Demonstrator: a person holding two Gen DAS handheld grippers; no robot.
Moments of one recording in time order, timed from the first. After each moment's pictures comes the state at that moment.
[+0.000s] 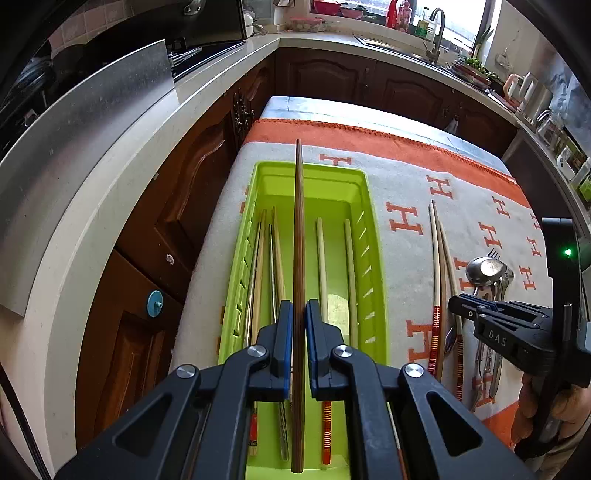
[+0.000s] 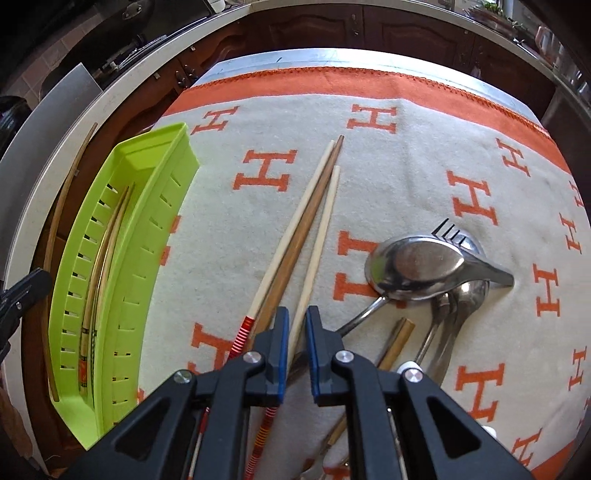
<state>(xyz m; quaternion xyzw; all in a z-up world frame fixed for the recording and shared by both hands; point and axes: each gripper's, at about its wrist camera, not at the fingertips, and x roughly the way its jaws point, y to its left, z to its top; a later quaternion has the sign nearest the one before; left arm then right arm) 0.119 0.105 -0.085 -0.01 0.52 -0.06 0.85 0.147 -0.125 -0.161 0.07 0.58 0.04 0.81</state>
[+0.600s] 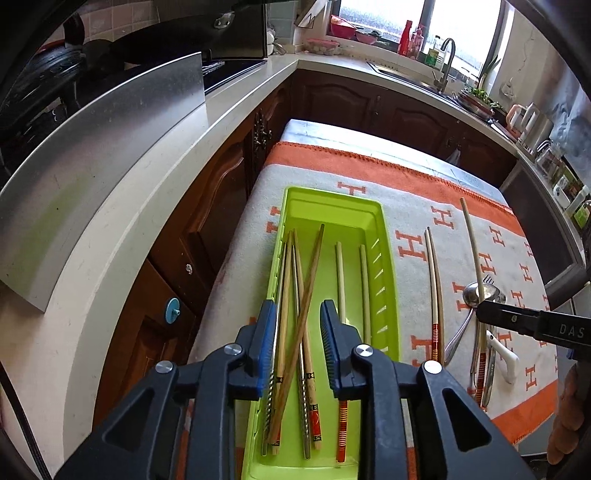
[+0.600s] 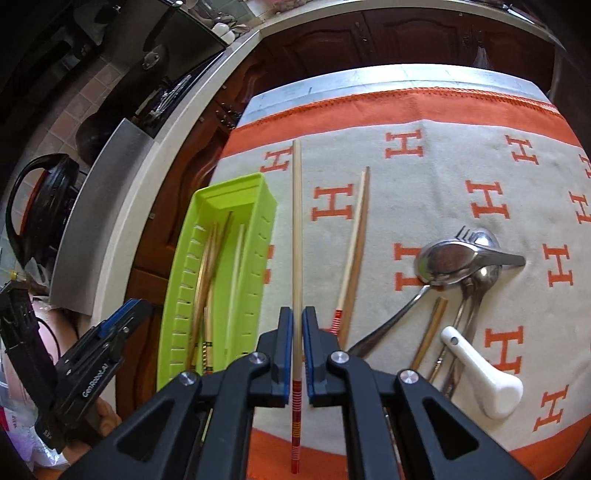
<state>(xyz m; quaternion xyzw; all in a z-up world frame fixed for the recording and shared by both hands) 0.110 0.140 -0.062 -0.04 0.48 -0.05 0.87 0.137 -0.115 -0.090 0.19 0.56 0.11 0.80</state>
